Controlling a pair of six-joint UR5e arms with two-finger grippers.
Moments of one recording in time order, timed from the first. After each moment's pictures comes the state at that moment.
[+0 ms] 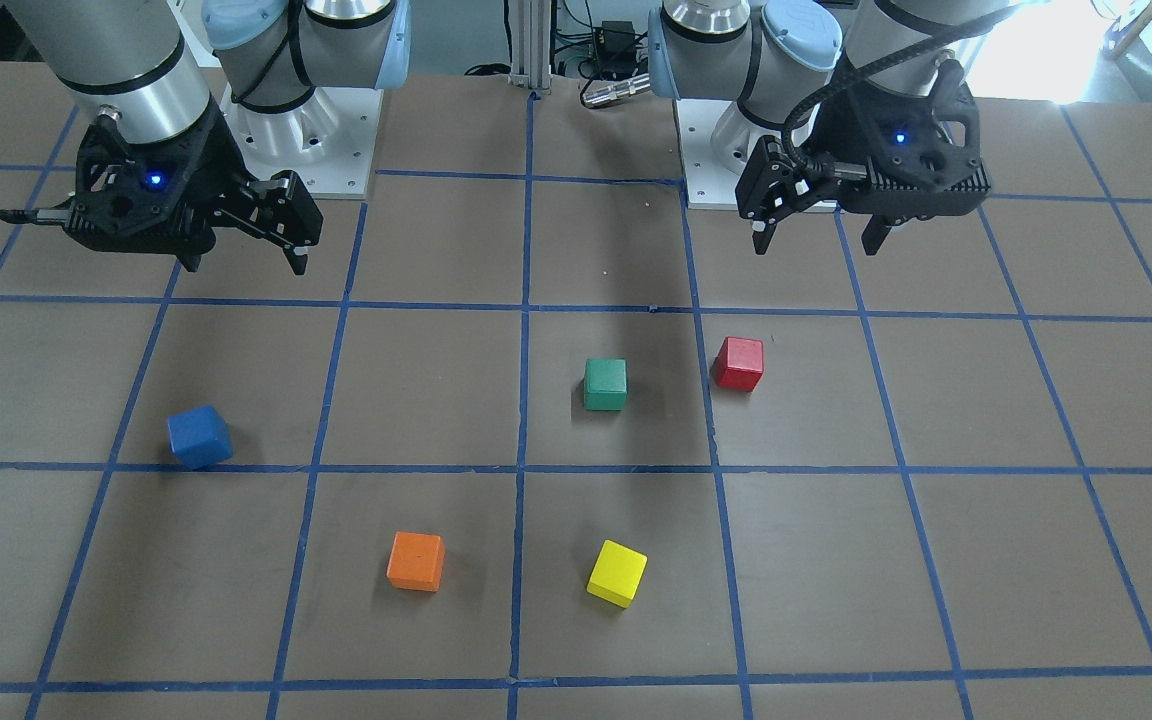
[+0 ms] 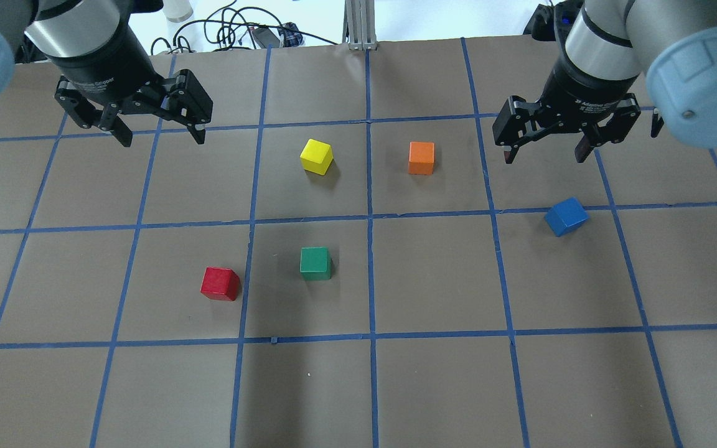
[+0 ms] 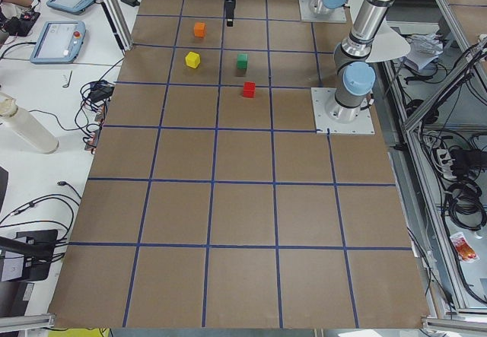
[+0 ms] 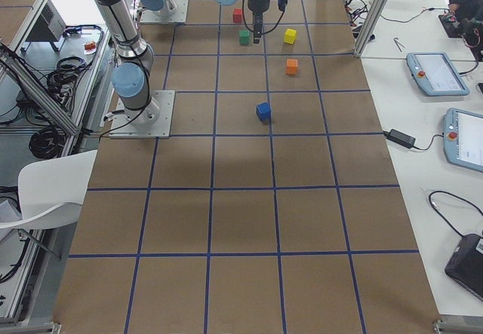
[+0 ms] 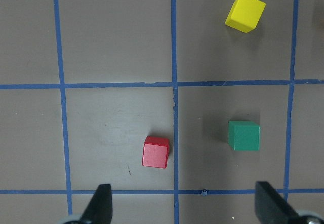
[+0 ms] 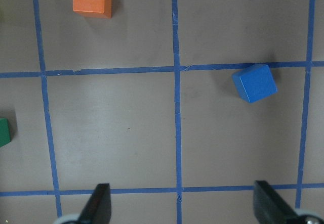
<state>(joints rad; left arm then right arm) -1.58 -1.57 -1.50 -1.61 1.59 -0.01 1.57 -1.58 1.64 -1.62 -1.55 0.03</state>
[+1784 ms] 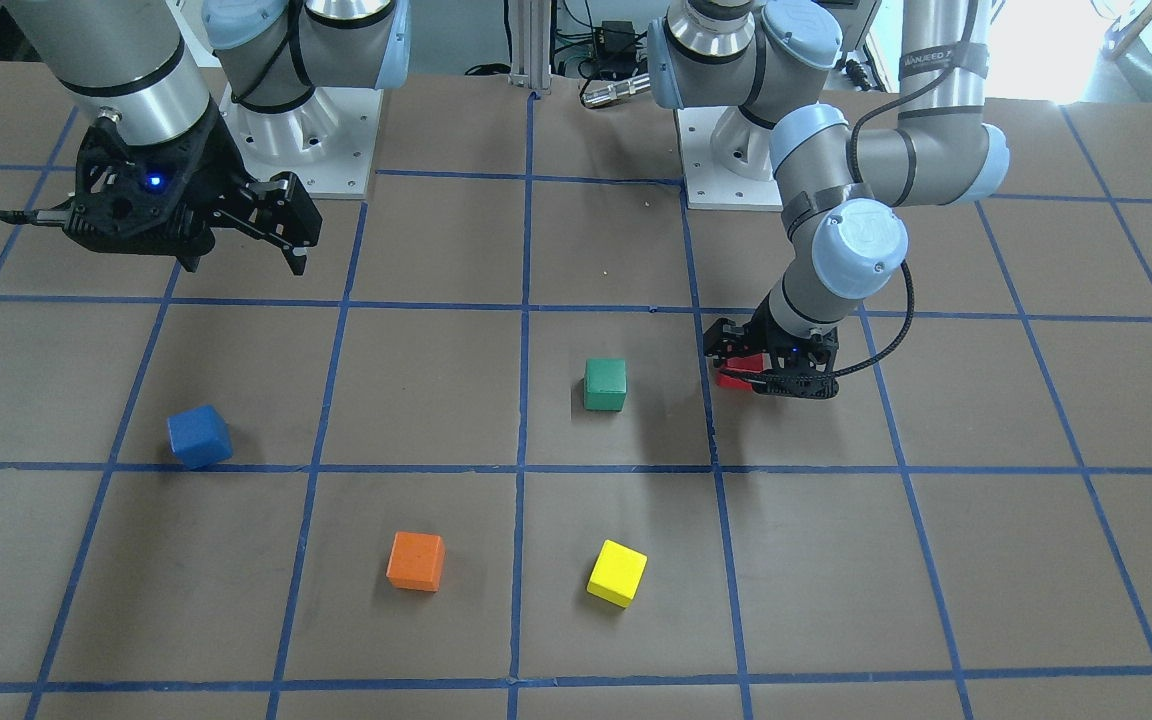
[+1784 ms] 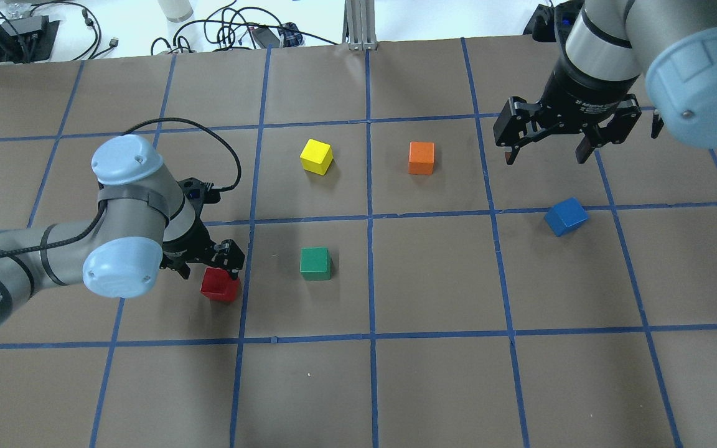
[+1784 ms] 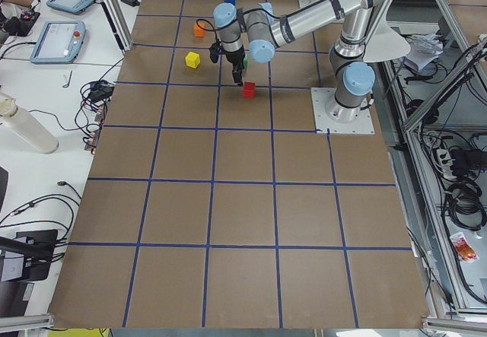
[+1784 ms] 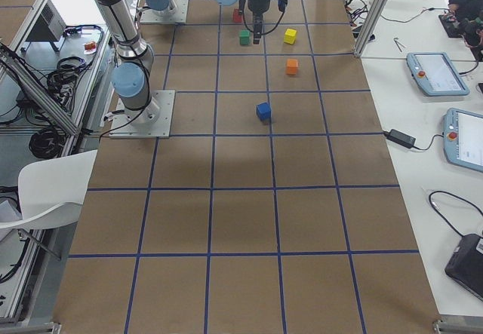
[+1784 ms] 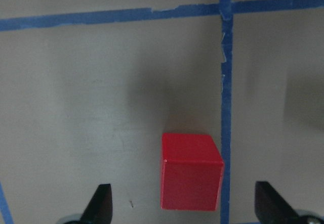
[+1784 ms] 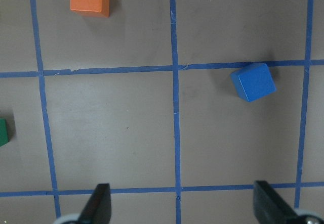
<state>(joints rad) -1.45 -1.75 -2.18 -0.94 1.58 0.18 1.57 -1.58 1.64 -1.62 -1.56 0.03</state>
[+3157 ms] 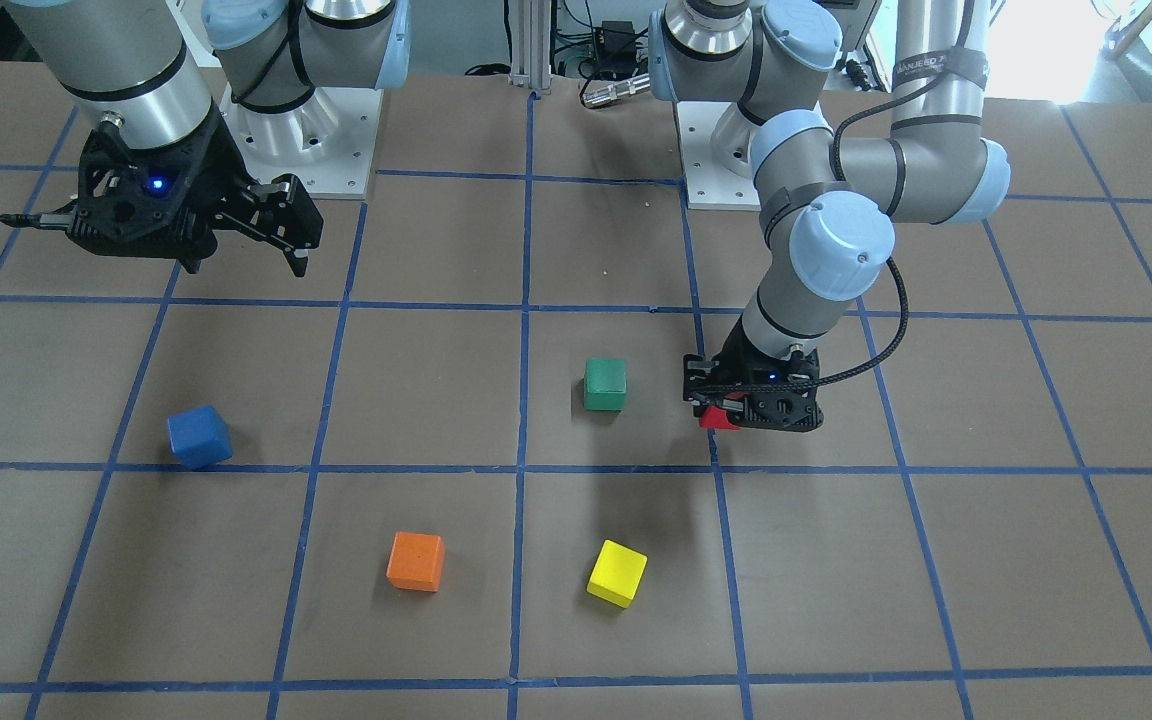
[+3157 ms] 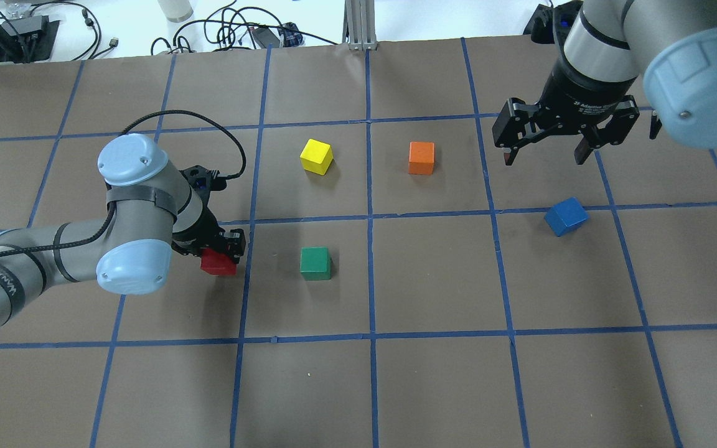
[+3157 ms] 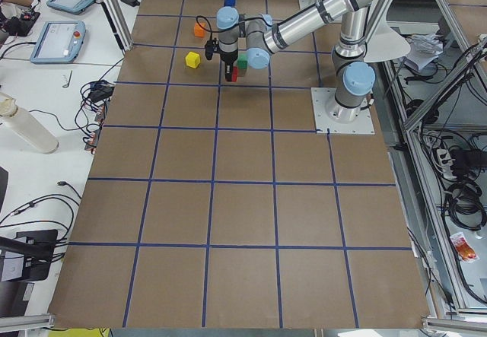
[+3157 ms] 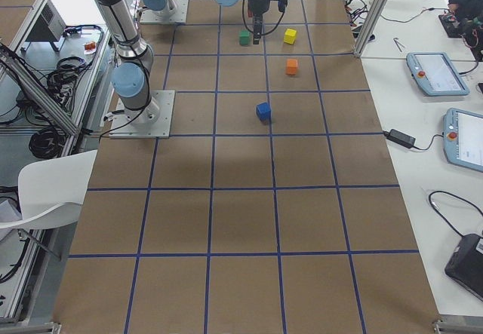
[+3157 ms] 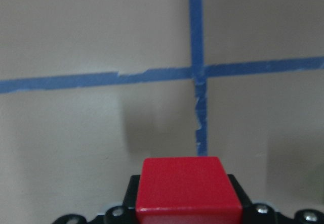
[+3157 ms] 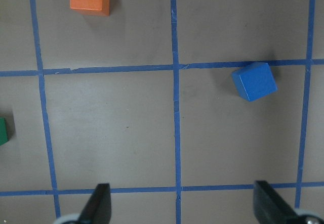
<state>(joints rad) -1.58 -1.81 -1.96 -0.94 1.50 0.04 1.57 -1.58 1.64 -1.62 -1.56 0.03</state>
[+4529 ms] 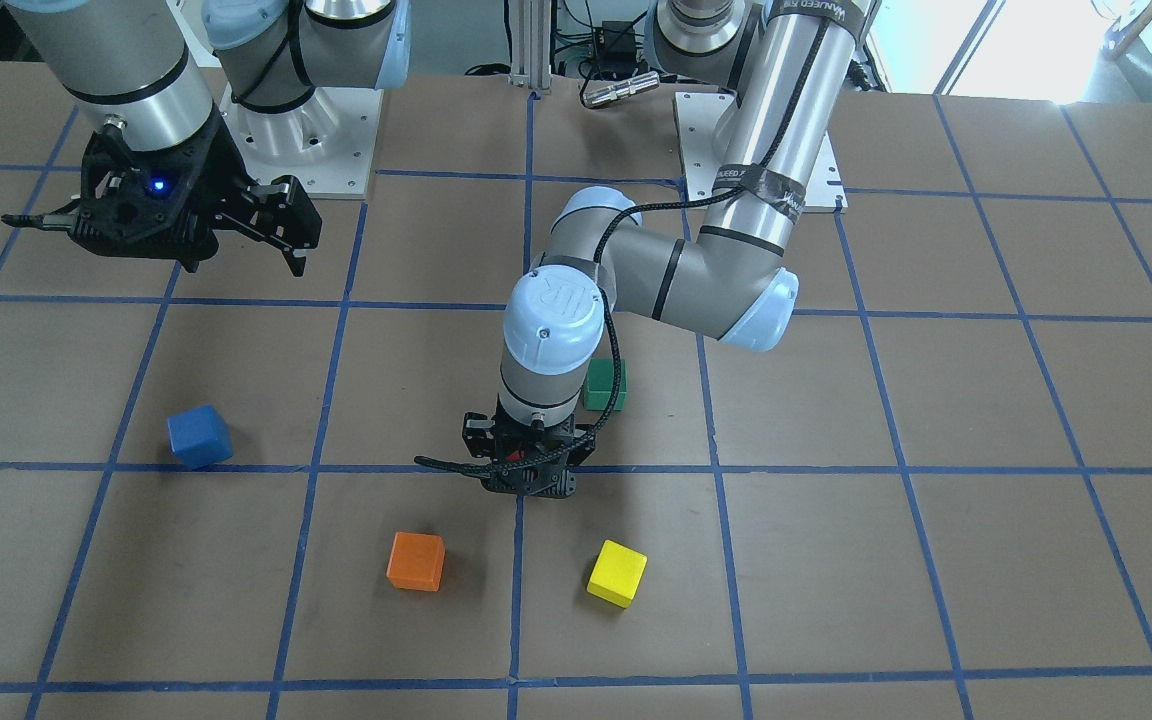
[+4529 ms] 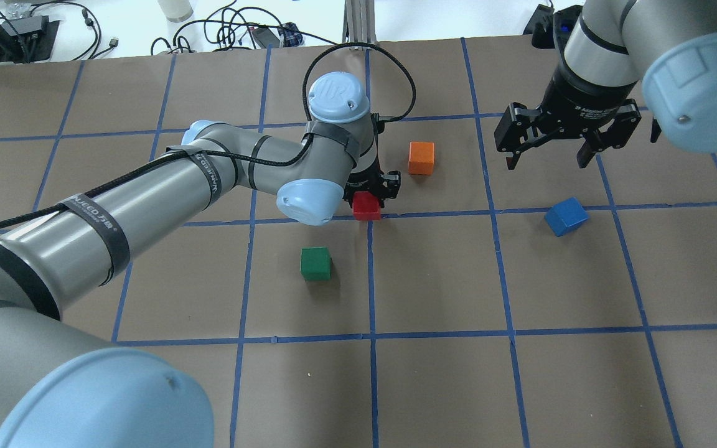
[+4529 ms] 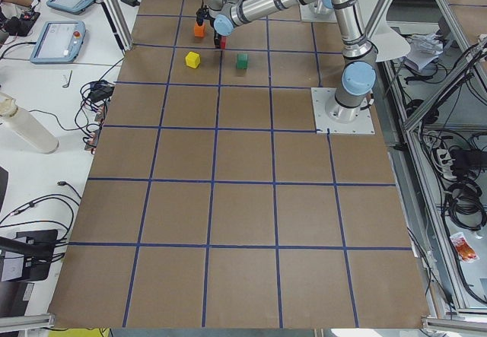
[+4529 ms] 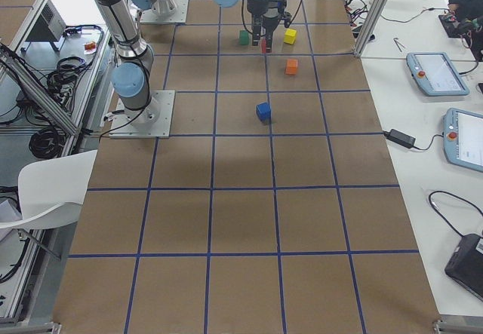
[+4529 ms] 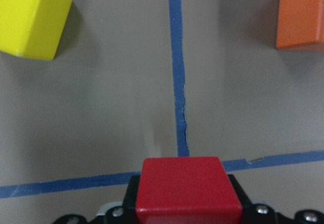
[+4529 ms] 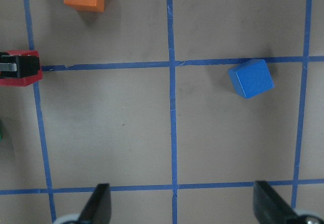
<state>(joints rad) -1.93 -2.13 -1.63 -0.89 1.50 -0.29 1.57 -1.58 1.65 -1.61 -1.57 0.02</state>
